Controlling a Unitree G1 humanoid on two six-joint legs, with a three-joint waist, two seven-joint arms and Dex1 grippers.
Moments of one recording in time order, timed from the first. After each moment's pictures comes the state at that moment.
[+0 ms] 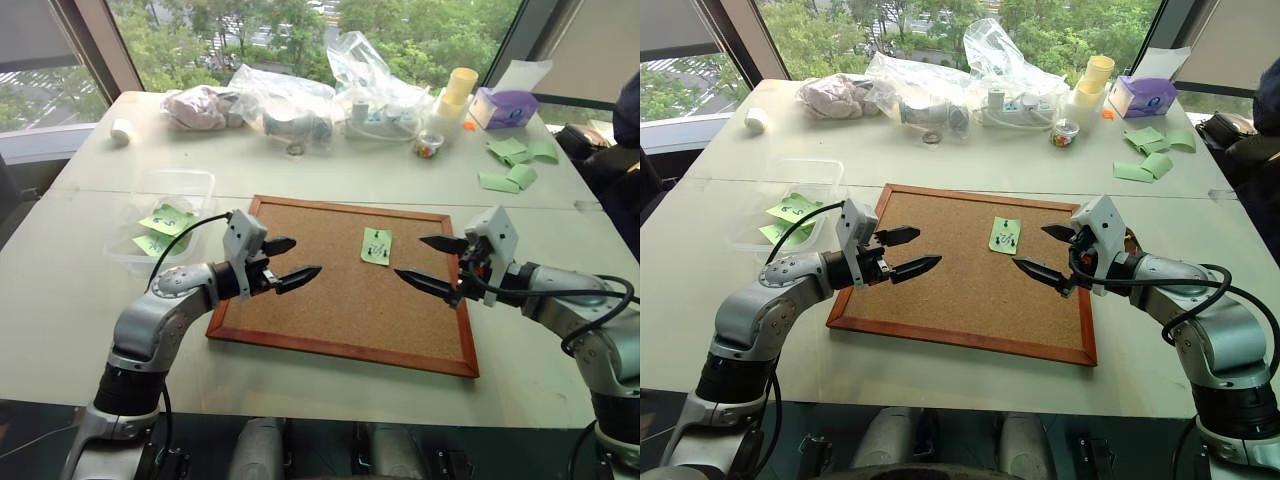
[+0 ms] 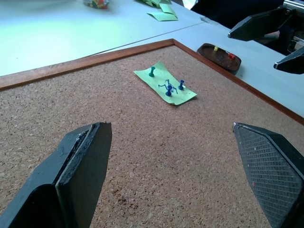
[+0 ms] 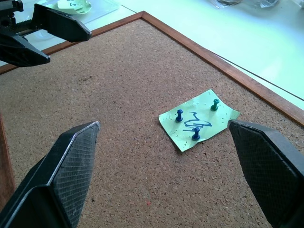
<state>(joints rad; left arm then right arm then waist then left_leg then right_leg) -0.35 0.45 -0.03 -0.25 -0.51 0.67 -0.75 -0.21 -0.74 -0.16 -0.41 0.59 0.76 0.75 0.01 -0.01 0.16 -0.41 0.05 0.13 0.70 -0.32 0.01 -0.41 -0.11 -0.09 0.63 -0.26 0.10</state>
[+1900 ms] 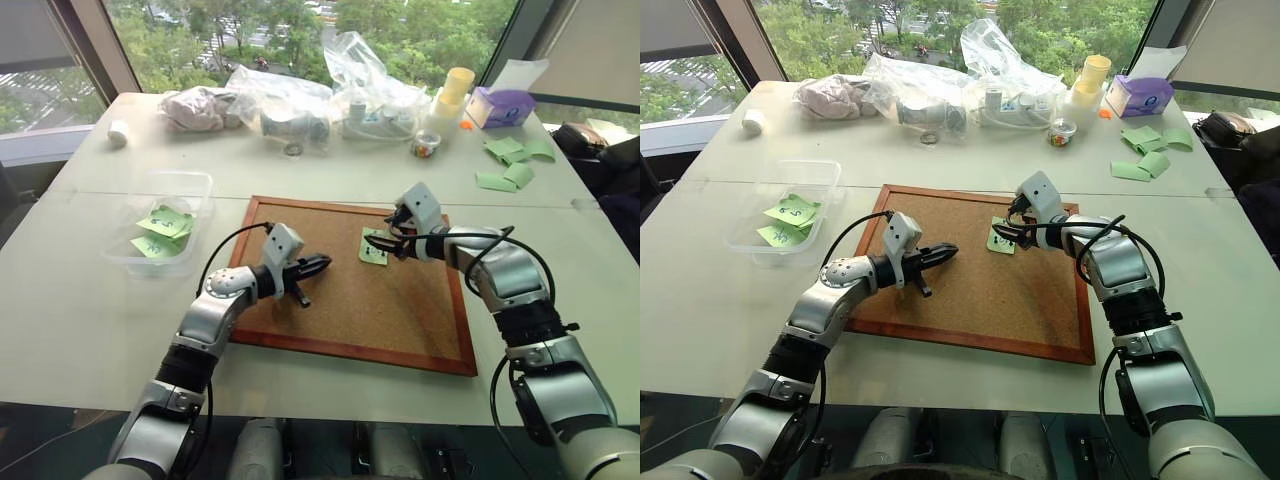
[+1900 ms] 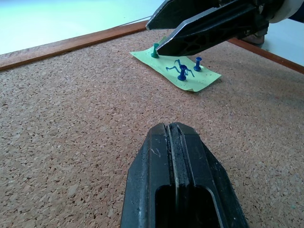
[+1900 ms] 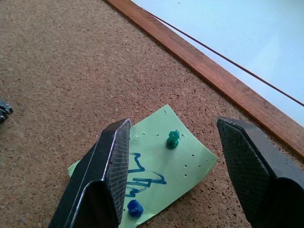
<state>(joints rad) -0.44 0.27 -0.18 0.17 -0.24 0.28 -0.77 -0.68 -0.51 0.16 0.24 0.22 0.61 0.67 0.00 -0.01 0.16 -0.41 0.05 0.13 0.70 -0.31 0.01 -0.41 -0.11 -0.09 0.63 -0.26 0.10</state>
